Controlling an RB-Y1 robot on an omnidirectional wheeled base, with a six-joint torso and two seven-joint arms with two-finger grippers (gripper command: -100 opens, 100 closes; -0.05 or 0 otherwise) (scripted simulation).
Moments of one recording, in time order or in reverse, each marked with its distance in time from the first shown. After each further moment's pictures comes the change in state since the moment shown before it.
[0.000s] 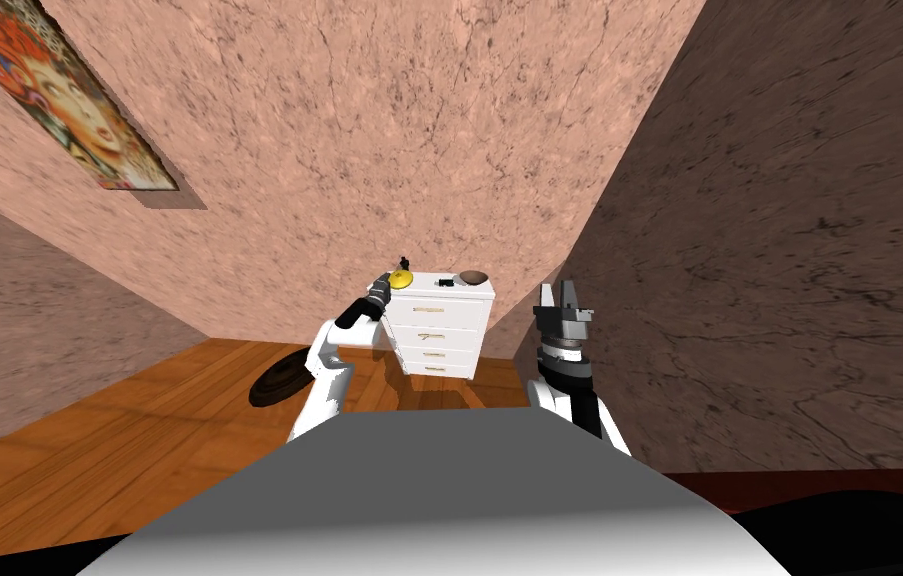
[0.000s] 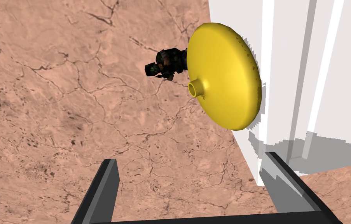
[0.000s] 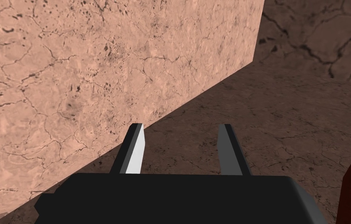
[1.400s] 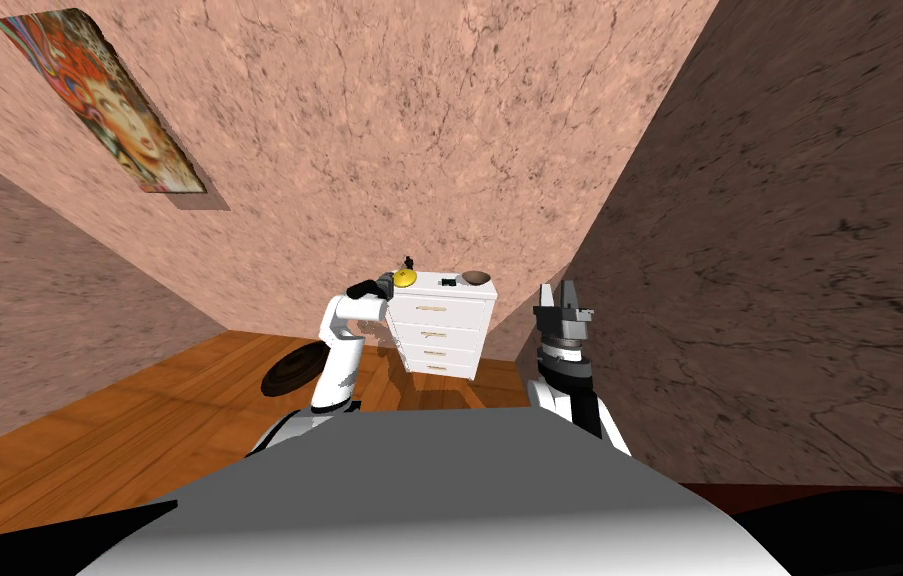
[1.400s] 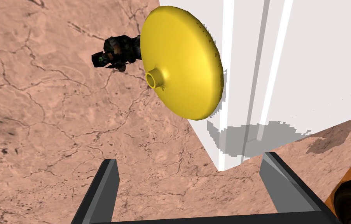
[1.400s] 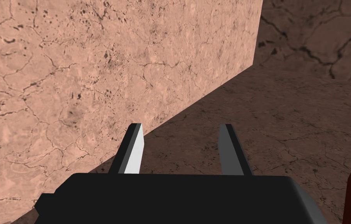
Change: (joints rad) left arm -0.232 -0.010 0.043 0.103 -0.004 0.374 0.000; right arm 0.000 0.000 0.000 0.000 0.000 0.000 0.000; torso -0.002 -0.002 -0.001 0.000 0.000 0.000
